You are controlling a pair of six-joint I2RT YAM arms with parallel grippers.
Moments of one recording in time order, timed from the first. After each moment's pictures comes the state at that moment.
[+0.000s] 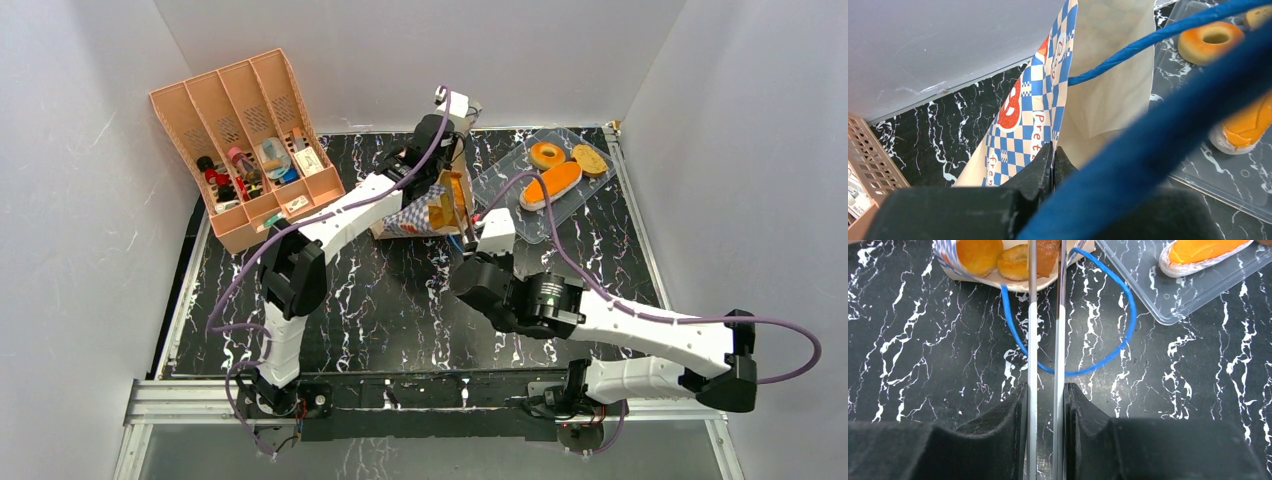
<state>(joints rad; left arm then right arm) -0.72 2.04 1.85 -0.17 -0.43 0.03 1.22 1.12 1.08 -0.77 0.90 0.67</state>
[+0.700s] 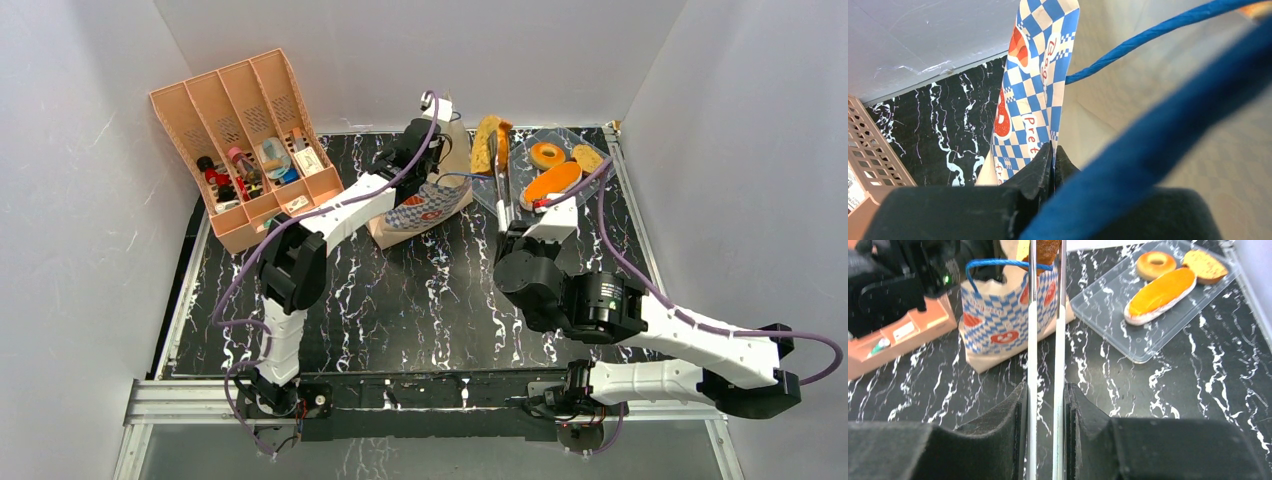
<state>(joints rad) -0.65 2.07 1.78 -0.14 -0.40 0.01 1.27 0.96 1.19 -0.85 1.12 0.73</state>
